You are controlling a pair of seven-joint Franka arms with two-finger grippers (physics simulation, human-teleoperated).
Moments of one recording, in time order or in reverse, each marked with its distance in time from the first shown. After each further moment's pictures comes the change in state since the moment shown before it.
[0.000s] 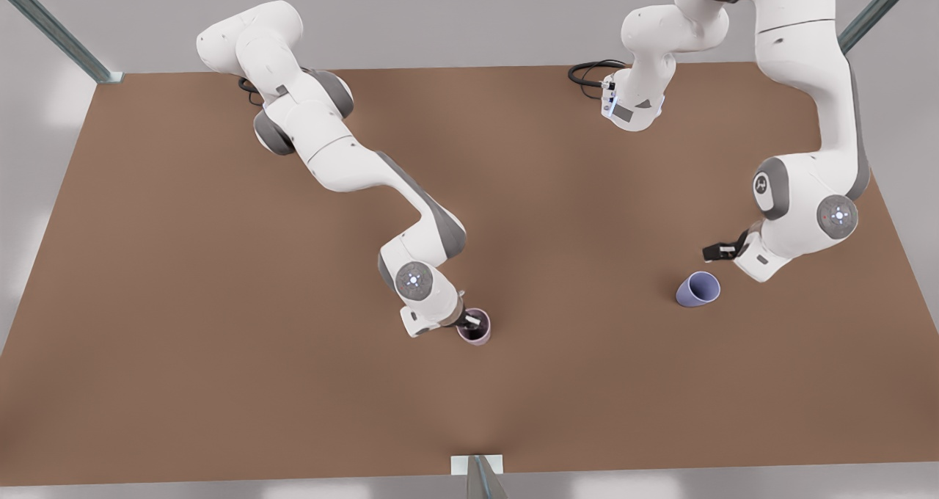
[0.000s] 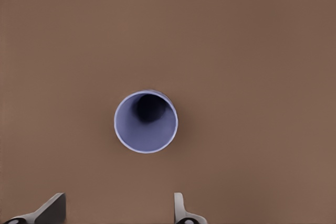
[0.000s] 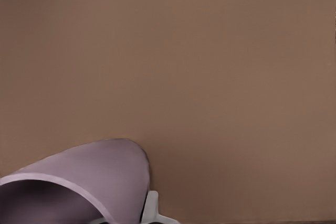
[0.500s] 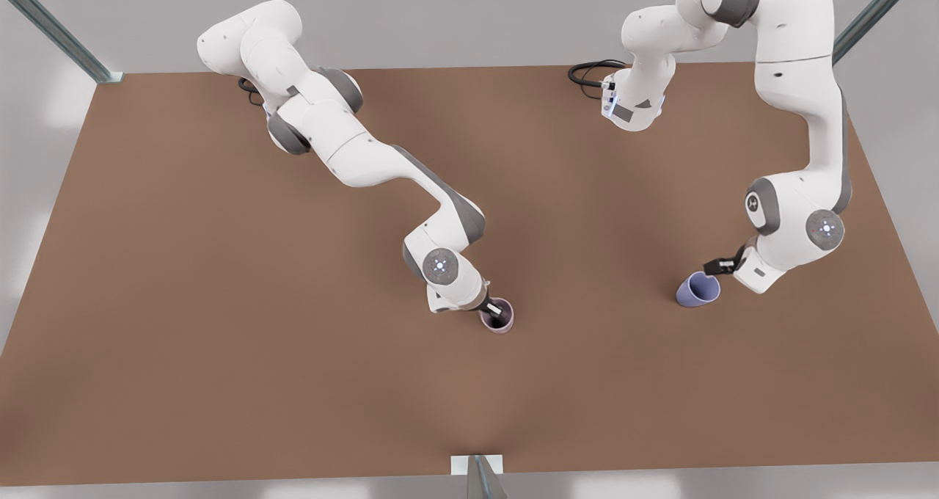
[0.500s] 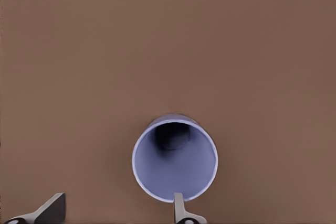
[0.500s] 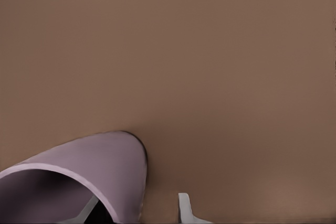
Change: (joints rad) left arm 0.039 0.107 0.000 -0.042 -0.003 0.189 0.026; right arm 0.055 0.030 0.043 -0.001 -0.001 0.042 0.316
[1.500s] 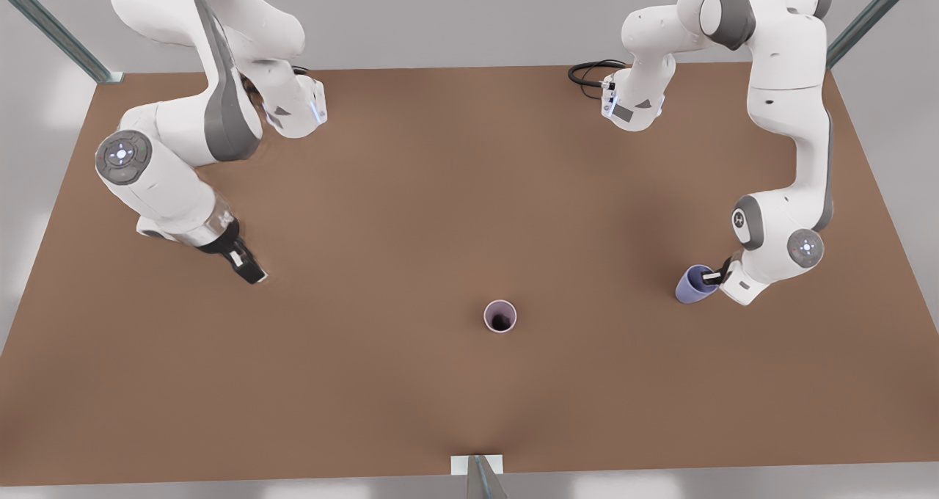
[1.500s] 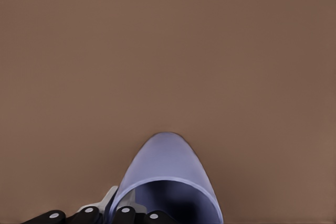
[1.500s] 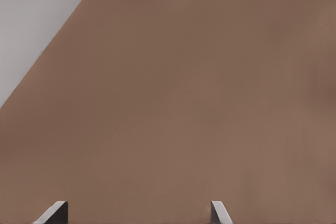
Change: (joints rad) left arm -0.004 0.113 -0.013 0.033 -0.011 0.039 -0.028; right arm -0.678 -1.118 0.029 -0.939 -0.097 -0.306 -0.253
